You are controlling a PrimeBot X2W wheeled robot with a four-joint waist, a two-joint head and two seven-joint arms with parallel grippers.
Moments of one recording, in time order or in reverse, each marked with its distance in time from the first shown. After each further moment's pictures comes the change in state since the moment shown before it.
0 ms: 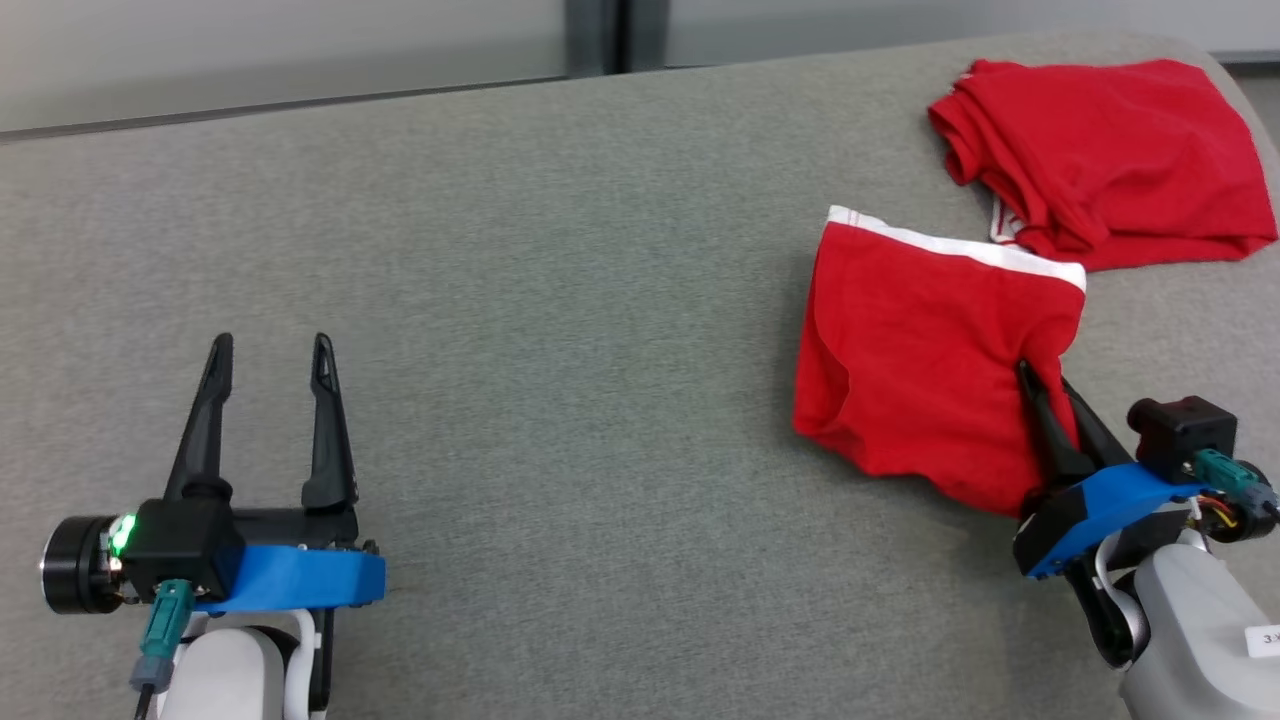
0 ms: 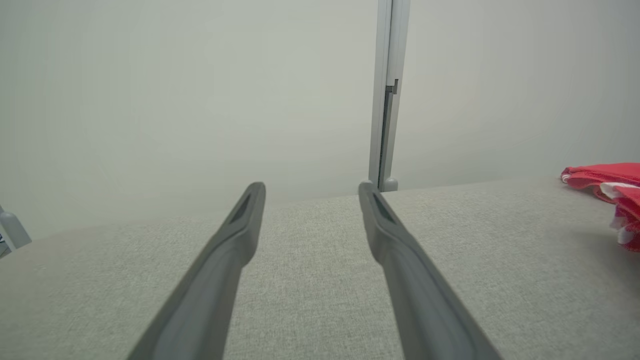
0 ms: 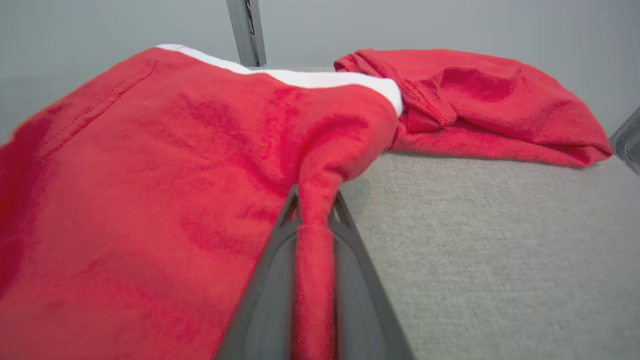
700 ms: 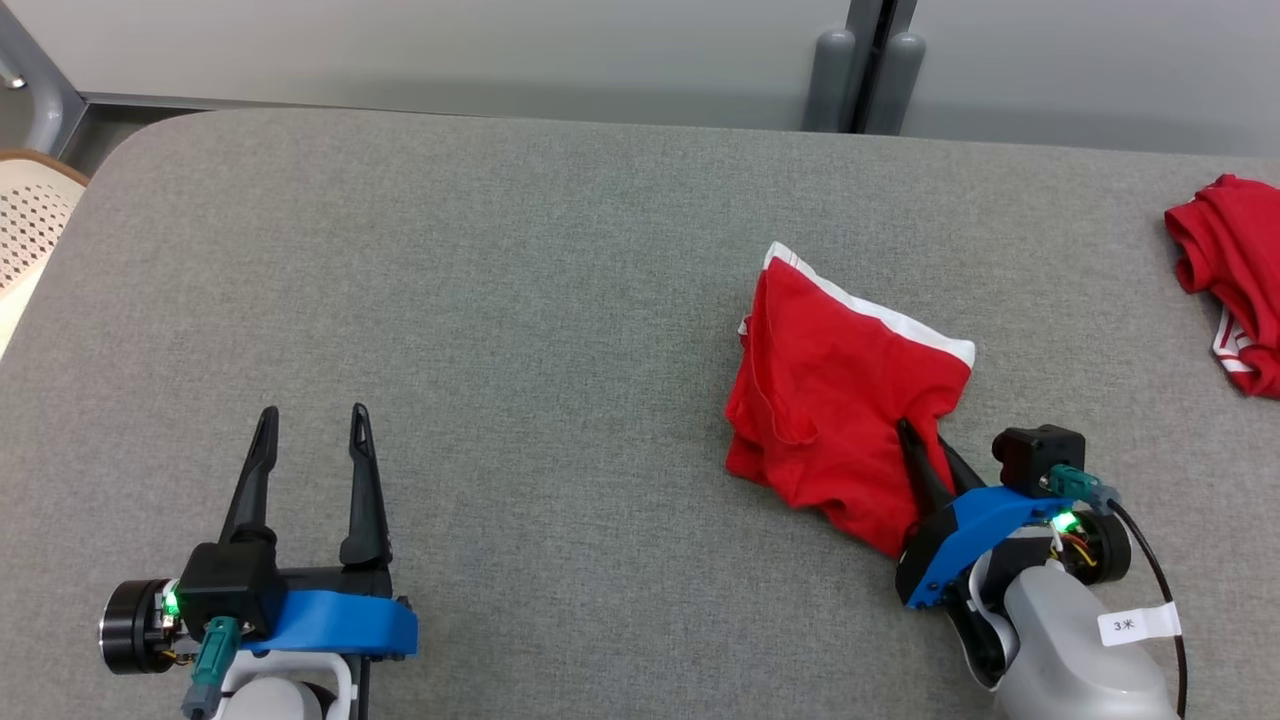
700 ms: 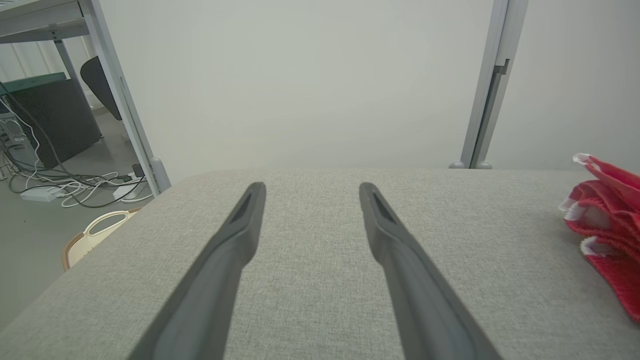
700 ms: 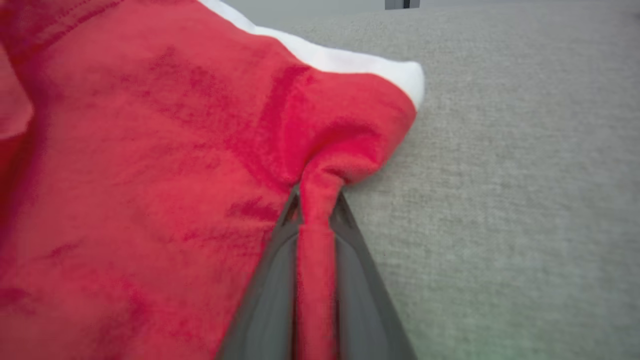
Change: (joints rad) left arm 0.050 -0.028 -0.019 0.077 -0.016 0.022 0.000; right arm -0.100 0.181 0.014 0.308 -0.013 0.000 -0.002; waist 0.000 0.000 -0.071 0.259
